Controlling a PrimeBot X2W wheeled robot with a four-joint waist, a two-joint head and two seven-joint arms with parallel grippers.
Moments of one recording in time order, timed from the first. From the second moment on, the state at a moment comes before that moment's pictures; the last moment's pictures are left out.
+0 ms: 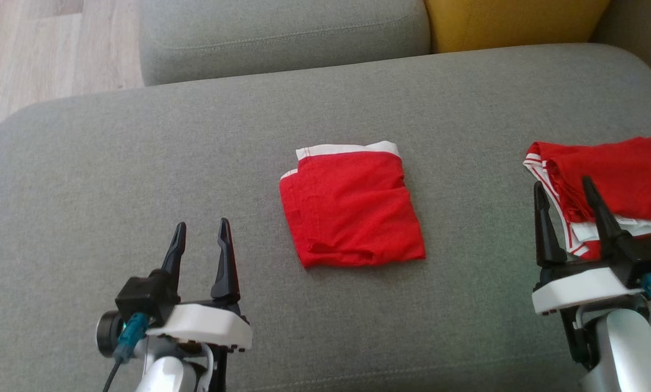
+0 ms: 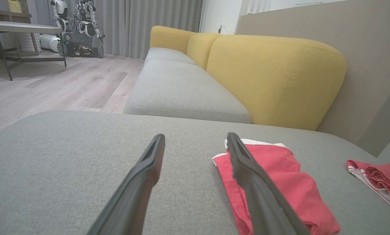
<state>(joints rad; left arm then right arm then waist) -0.02 0.05 -0.31 0.11 -0.28 0.20 -0.25 -0.13 -0.11 -0.03 0.26 0.03 0.13 -0.24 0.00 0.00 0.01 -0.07</state>
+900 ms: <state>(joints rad) -0.11 0.05 -0.39 0.12 -0.26 0.21 -0.25 -0.38 -0.14 0.16 0.54 0.32 0.13 -0.07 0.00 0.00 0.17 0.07</state>
